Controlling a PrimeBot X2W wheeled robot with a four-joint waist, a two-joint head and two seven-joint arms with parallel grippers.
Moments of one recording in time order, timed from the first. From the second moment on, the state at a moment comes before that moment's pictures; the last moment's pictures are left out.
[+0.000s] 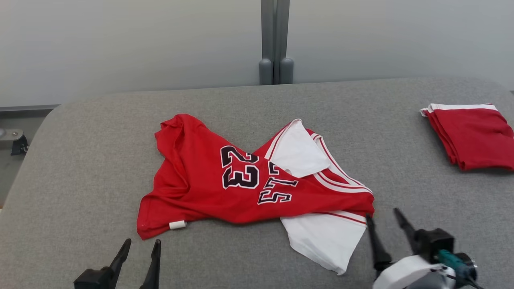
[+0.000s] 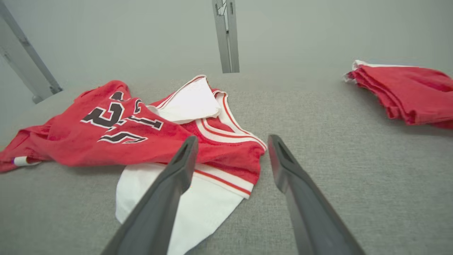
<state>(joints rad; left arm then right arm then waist) 0.10 0.21 -0.18 0.27 -0.37 -0.13 -0.26 0.05 -0.05 0.05 0.25 0.14 0.13 -0.22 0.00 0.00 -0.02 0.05</state>
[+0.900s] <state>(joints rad) -0.16 0.30 -0.27 0.43 -0.47 -0.11 0.03 0.05 -0.09 0.29 0.14 0.05 0.13 0.33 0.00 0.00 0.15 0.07</state>
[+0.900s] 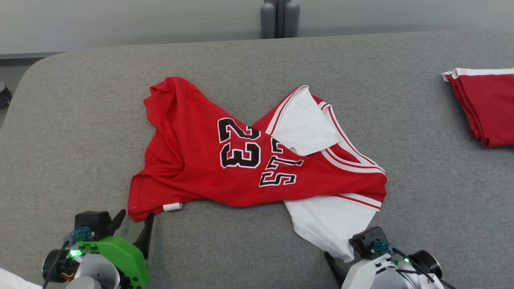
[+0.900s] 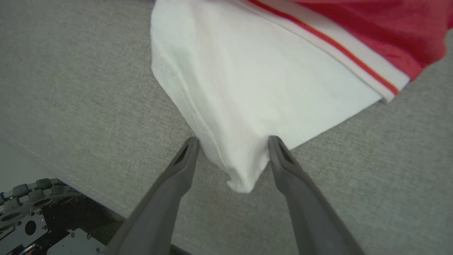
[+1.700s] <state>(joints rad) -0.24 0.32 -0.31 0.53 -0.49 -0.12 0.01 0.01 -0.08 0.29 0.17 0.05 0.13 0.32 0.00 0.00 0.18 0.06</state>
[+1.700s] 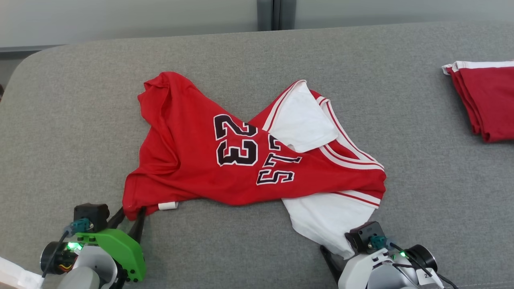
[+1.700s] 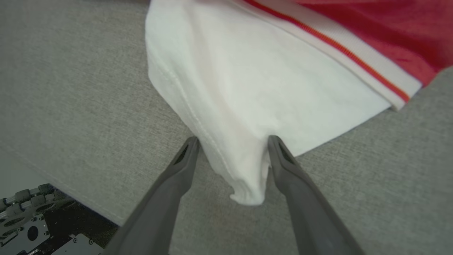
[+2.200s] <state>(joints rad) -0.21 0.36 -0.33 0.35 -0.62 -0.13 0.01 -0.02 -0.05 0.12 0.02 0.30 0.13 0.25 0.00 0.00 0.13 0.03</state>
